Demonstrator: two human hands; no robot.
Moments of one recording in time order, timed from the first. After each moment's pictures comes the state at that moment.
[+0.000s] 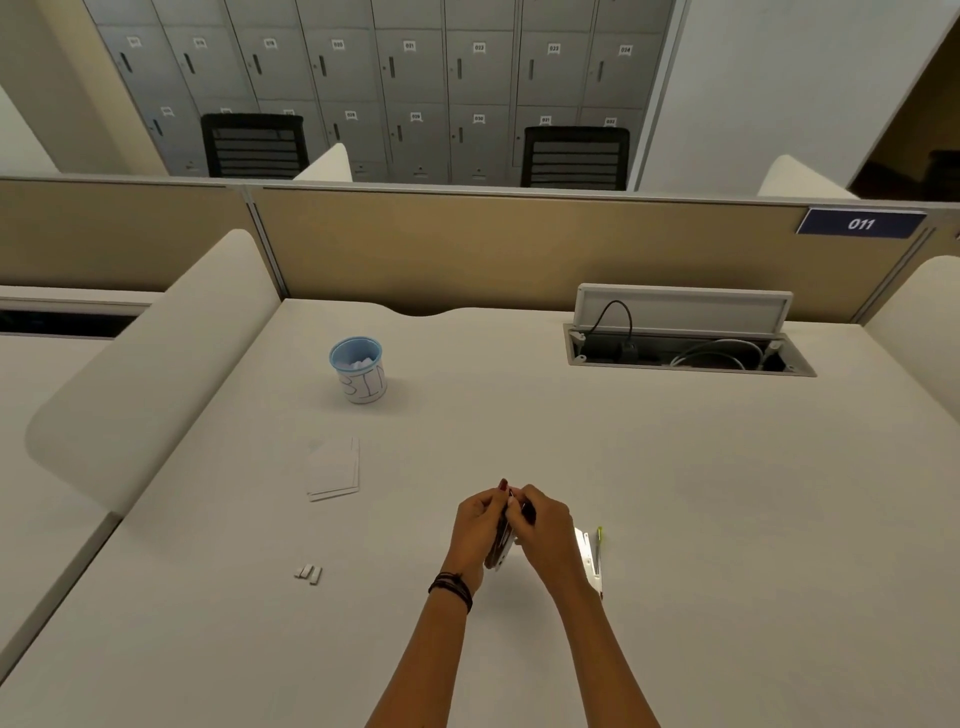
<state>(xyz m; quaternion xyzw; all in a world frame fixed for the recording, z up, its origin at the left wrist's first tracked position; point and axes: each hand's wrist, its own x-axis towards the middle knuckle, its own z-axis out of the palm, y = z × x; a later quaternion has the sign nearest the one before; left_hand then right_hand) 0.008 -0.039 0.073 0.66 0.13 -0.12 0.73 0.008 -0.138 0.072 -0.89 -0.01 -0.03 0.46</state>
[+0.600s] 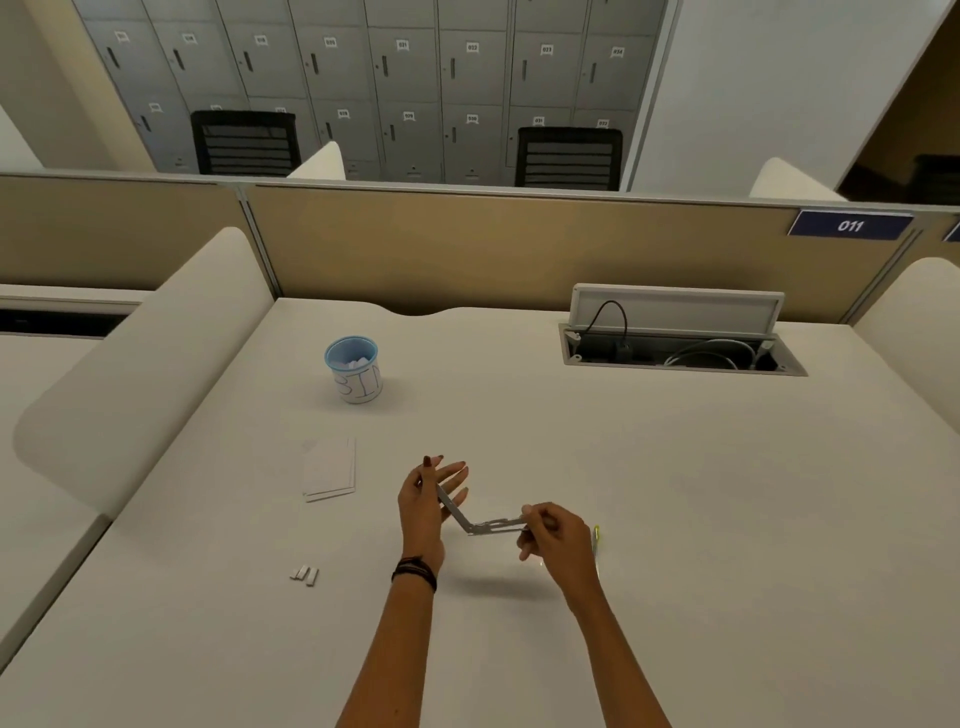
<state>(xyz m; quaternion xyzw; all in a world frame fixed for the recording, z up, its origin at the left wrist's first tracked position) 0.023 0.007 0.075 0.54 0.20 0.05 0.82 -0.008 -0.156 0.064 -0.74 0.09 0.03 0.67</state>
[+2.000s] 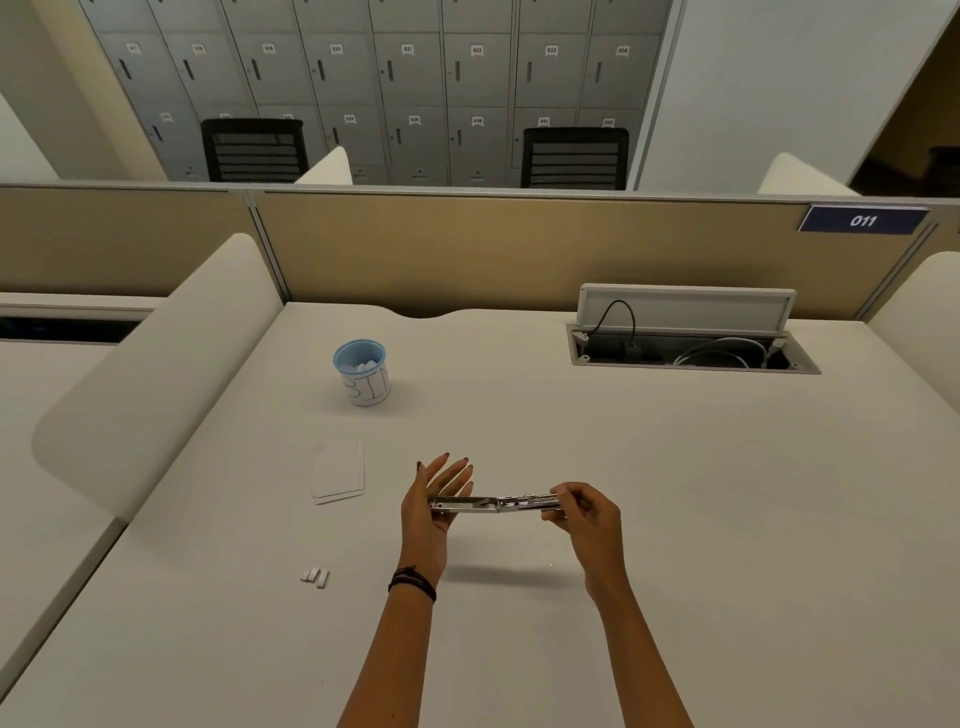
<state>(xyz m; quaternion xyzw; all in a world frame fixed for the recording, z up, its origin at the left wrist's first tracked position) 0.023 0.018 0.072 0.39 0.19 0.00 0.90 0.001 -0.167 0.086 -0.64 0.14 -0.04 0.75</state>
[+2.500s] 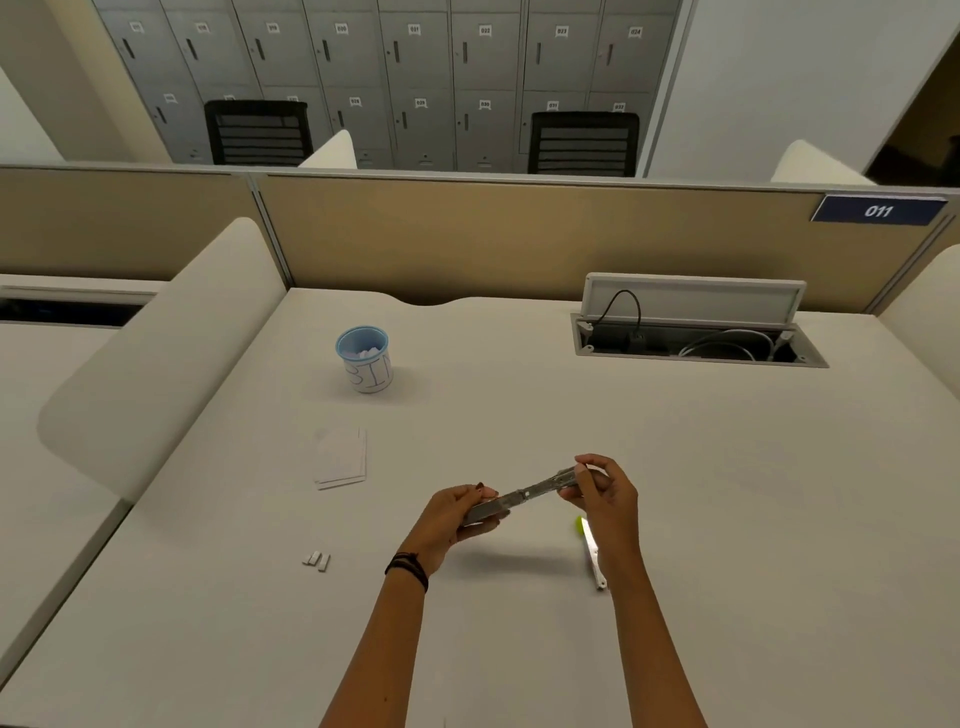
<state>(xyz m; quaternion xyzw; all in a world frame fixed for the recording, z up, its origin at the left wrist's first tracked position) 0.012 0.015 0.070 0.59 0.13 -0.22 0.77 0.008 -0.183 0.091 -0.64 0.12 -0.07 0.75</state>
